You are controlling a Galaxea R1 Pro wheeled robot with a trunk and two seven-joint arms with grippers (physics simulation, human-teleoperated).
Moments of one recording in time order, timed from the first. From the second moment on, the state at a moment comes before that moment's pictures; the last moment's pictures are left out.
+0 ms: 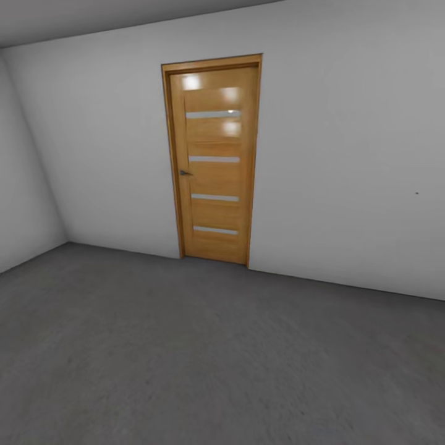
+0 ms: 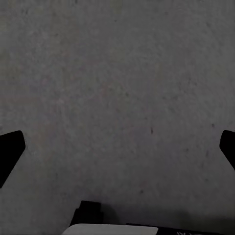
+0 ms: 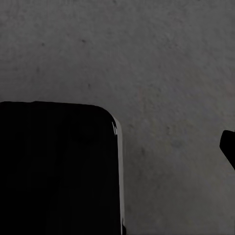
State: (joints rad) left arm 0.03 -0.06 0.12 -0.86 0.01 0.25 0.01; right arm 0.27 -0.04 -0.01 0.06 0.04 -1.04 -0.09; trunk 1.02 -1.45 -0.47
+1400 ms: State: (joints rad) left arm 0.04 -0.06 0.12 -0.86 0.01 0.25 0.01; right arm 0.27 -0.04 -0.01 0.06 0.04 -1.04 -0.09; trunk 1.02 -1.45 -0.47
